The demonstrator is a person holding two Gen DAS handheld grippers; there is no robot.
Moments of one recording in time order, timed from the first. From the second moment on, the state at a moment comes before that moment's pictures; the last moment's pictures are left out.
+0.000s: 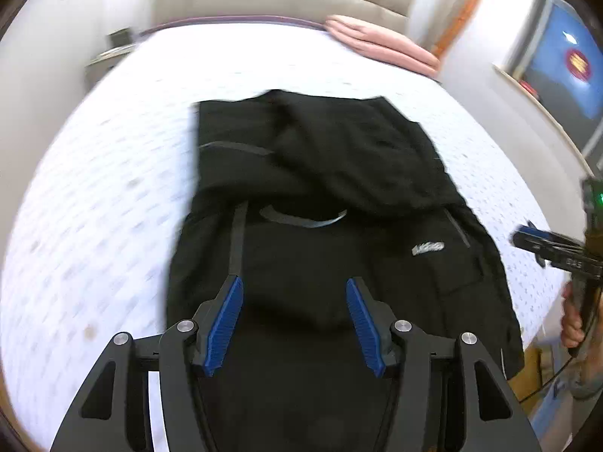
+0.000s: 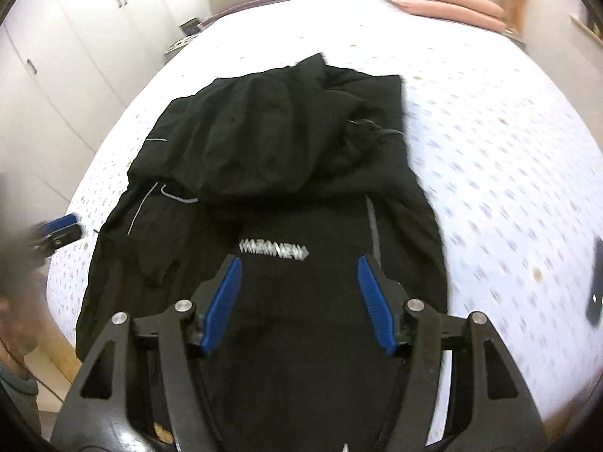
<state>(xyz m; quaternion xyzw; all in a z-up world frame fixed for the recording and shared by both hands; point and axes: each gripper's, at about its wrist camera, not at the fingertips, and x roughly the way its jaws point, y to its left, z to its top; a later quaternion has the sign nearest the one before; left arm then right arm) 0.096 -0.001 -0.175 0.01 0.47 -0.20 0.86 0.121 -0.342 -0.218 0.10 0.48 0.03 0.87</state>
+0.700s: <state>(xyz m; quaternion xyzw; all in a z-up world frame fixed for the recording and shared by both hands) 0.011 0.130 -0.272 -0.13 0.58 -0.12 0.79 -0.006 -0.409 -0.264 0.16 0.52 -0.08 0.84</state>
